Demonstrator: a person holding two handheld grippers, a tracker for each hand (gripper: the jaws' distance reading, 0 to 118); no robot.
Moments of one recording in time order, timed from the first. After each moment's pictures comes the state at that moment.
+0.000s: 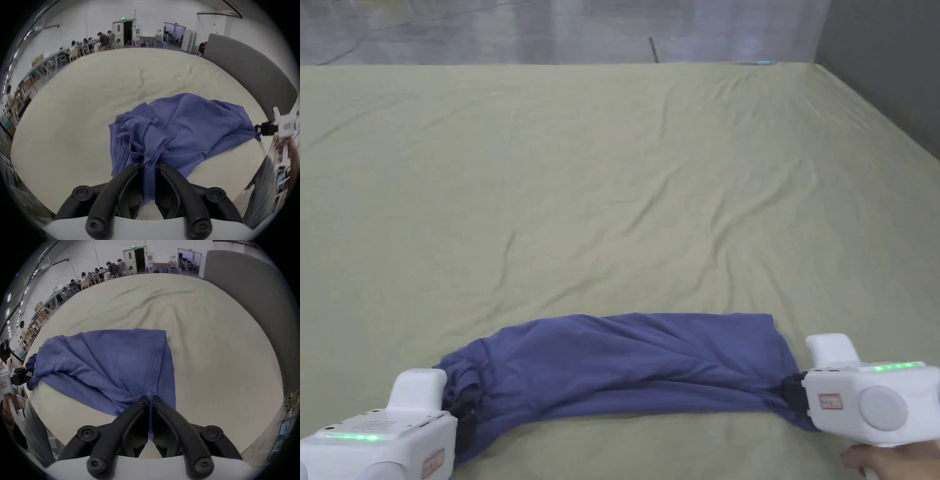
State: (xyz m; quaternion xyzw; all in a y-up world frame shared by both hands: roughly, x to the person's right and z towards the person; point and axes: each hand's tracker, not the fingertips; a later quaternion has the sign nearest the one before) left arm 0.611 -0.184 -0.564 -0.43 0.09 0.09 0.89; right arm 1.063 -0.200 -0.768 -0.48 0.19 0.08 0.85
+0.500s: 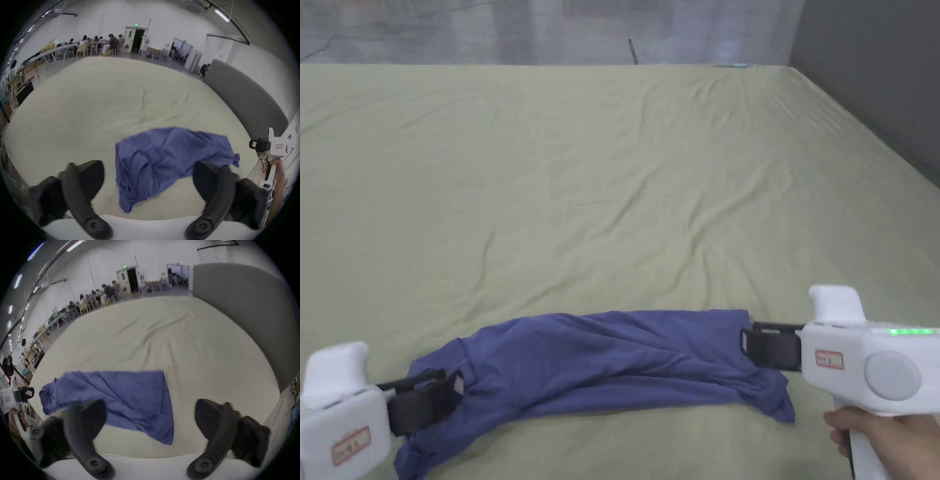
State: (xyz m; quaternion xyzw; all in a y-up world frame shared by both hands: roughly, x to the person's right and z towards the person) left arm 0.608 -0.100 -0.548 -0.34 0.09 0.17 0.92; right arm 1.061 -0.106 -0.750 -0.38 0.17 0.01 0.91
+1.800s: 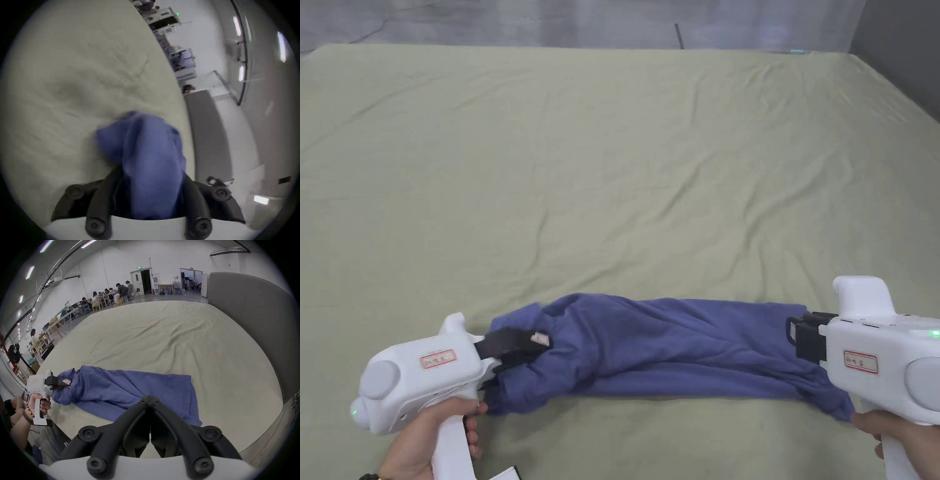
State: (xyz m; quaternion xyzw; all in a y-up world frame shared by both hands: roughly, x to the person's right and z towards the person) left arm 0.541 -0.228 -0.619 -0.36 -0.04 0.52 0.77; right arm 1.008 -0.105 -0.727 -0.38 0.23 0.04 0.89
